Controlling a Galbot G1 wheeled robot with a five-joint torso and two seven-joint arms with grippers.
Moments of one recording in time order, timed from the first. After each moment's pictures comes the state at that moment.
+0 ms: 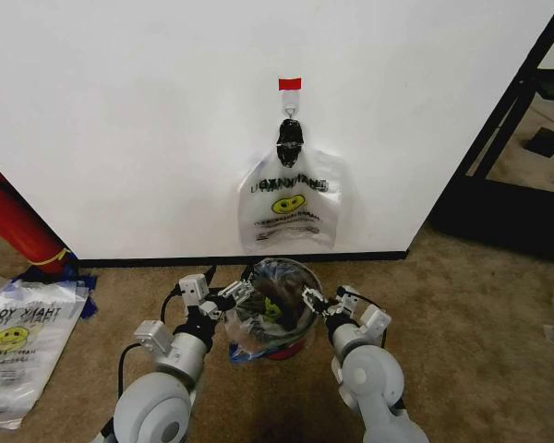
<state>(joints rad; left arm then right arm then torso) 1.38 -1.02 -0.19 -2.26 -0.78 0.05 -0.36 -1.33 1.59 0.33 2.00 0.67 -0.47 0.37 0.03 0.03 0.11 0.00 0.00</state>
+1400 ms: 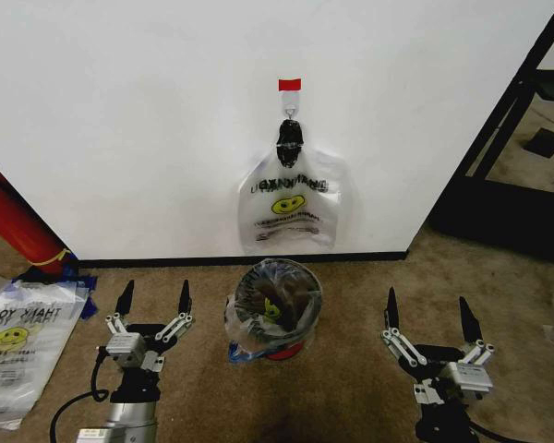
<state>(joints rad) 1.77 -1.19 -0.45 -2.24 -0.16 -0.47 -0.27 -2.04 1.61 0.40 2.40 -0.17 0.53 0.19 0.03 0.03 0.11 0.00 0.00</state>
